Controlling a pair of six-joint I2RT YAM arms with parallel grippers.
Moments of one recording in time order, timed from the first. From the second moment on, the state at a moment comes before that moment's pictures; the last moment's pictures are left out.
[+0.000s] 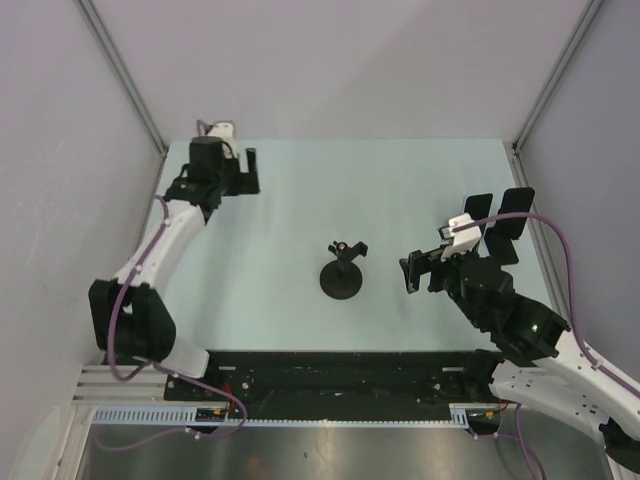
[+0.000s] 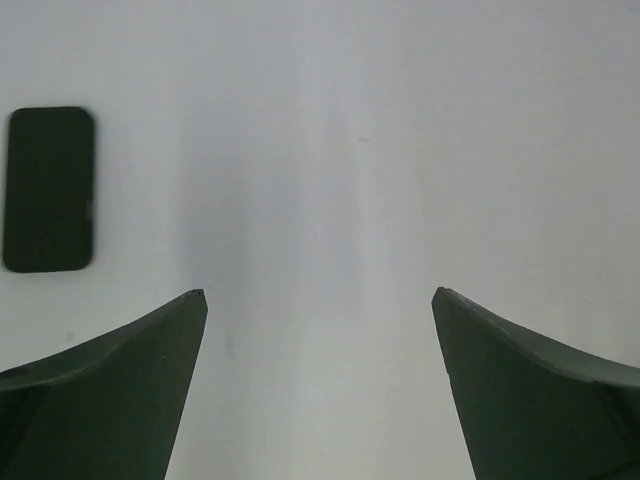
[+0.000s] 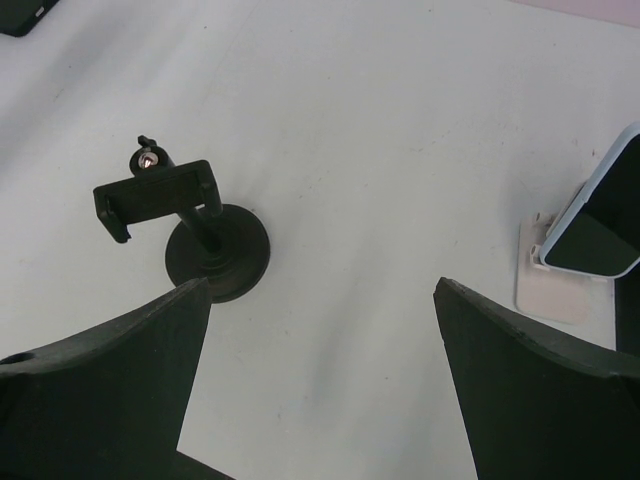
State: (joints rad) left arm -0.08 1.56 1.35 -0.39 -0.05 -0.10; right arm 0.91 0.62 0.82 -0.50 0.51 0.19
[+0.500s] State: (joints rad) left arm -0.96 1.17 1.06 -0.39 -0.53 -0.47; right arm 0.91 0.59 0.82 -0.50 0.52 0.21
